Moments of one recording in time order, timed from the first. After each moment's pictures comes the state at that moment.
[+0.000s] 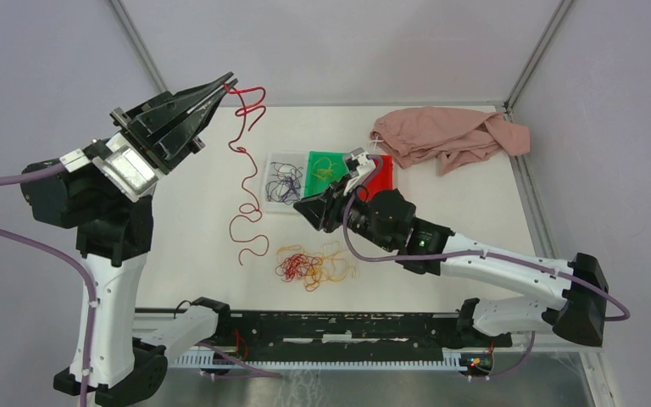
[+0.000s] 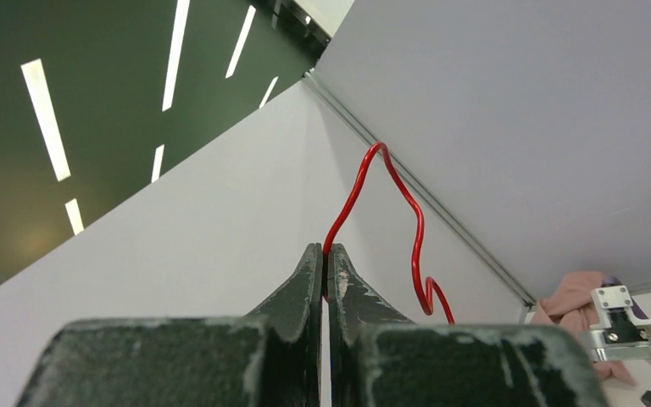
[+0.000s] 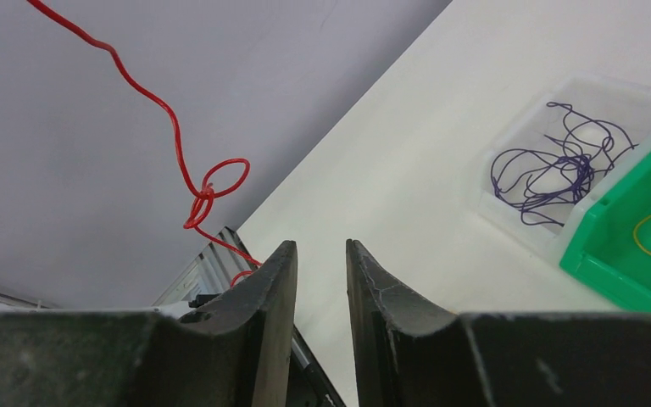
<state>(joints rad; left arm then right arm) -0.26 1.02 1.68 0.22 0.84 0.26 1.13 1.24 0.99 0.23 0.19 0.56</state>
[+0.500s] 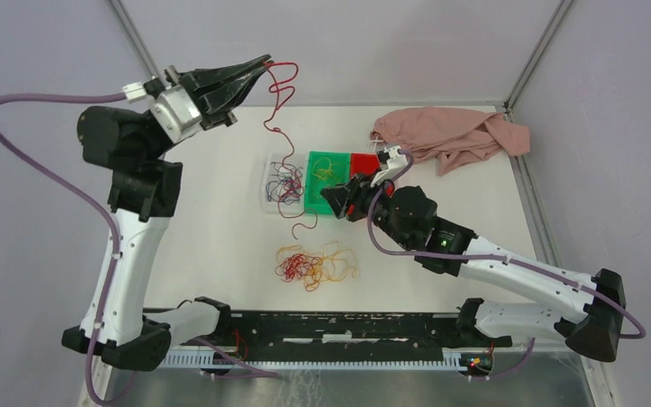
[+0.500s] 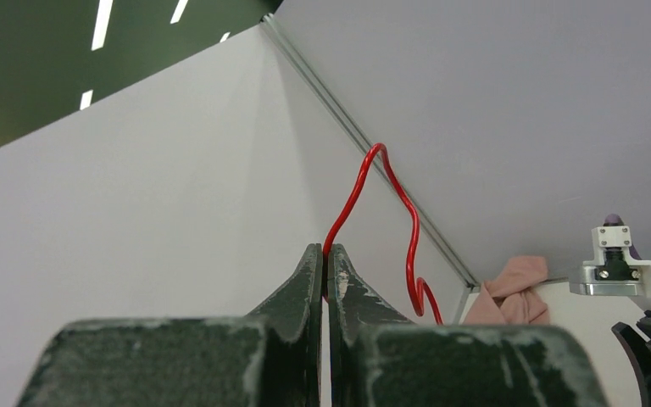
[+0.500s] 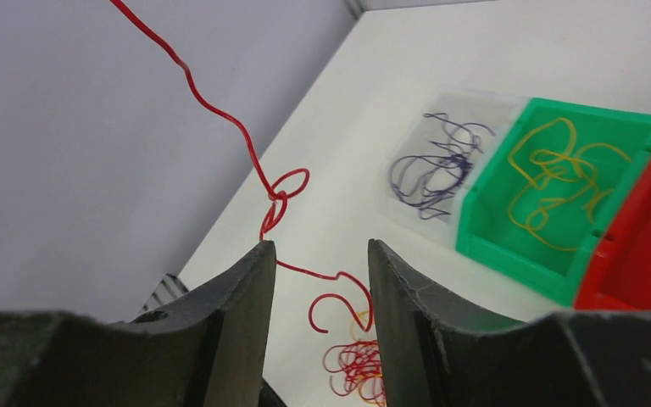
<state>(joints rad) -0.29 1.14 1.66 0.22 0.84 0.22 1.05 1.12 0.94 0.15 0.29 0.58</state>
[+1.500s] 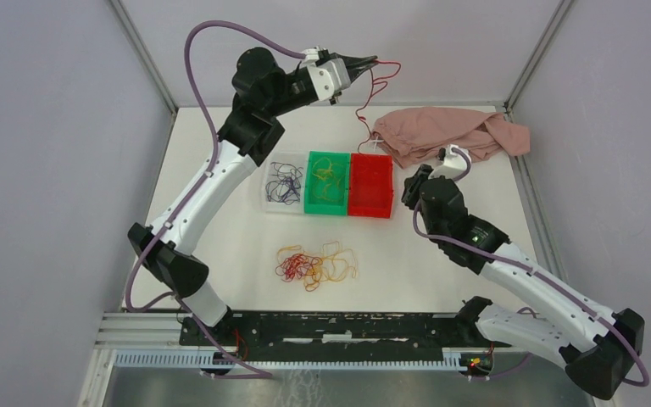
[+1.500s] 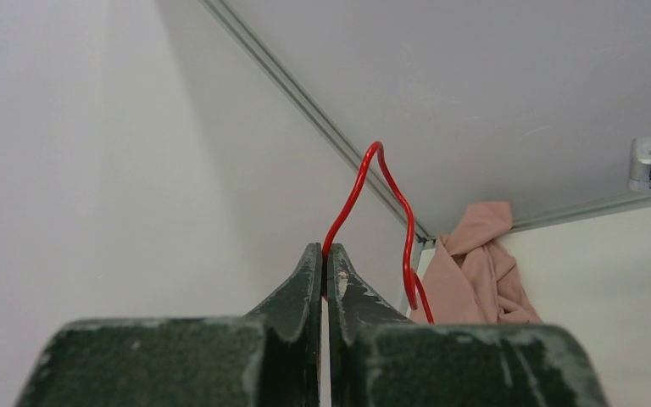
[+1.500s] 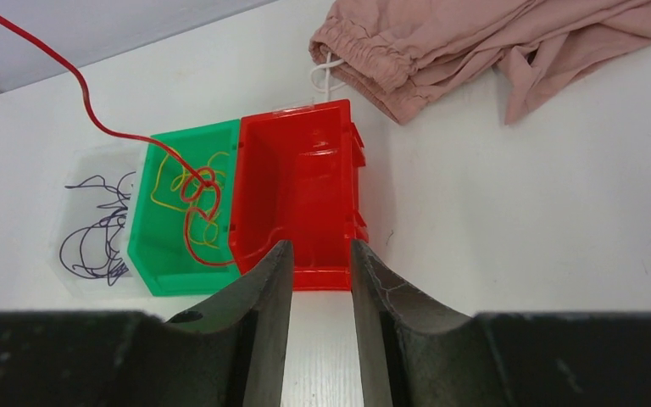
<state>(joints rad) -0.62 1.64 1.88 0.10 0.68 0.53 0.74 0.95 0.84 -0.26 0.68 0.58</state>
